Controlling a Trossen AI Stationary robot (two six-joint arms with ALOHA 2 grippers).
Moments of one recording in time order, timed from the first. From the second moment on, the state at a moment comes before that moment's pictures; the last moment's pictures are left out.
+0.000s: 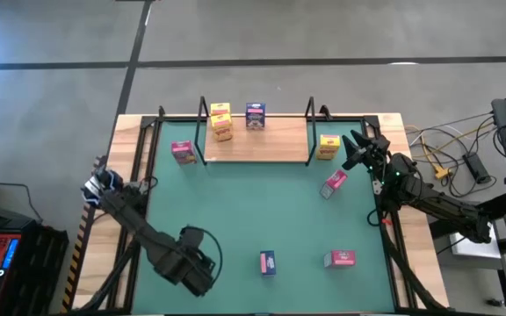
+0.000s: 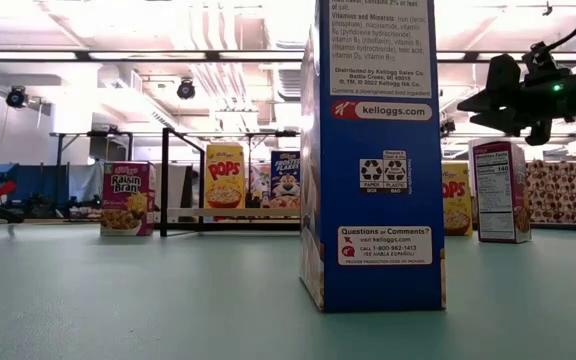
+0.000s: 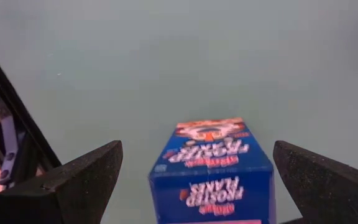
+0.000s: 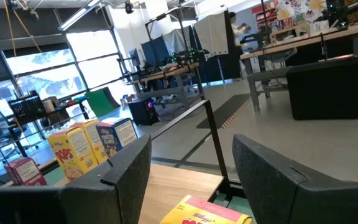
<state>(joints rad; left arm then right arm) -0.71 1.82 1.58 -1.43 -0.08 -1.82 -0.53 0.11 0.01 0.21 0.37 0.23</state>
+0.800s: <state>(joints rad) -0.80 1.89 1.58 -1.33 -0.06 -1.93 -0.53 0.11 0.01 0.21 0.37 0.23</state>
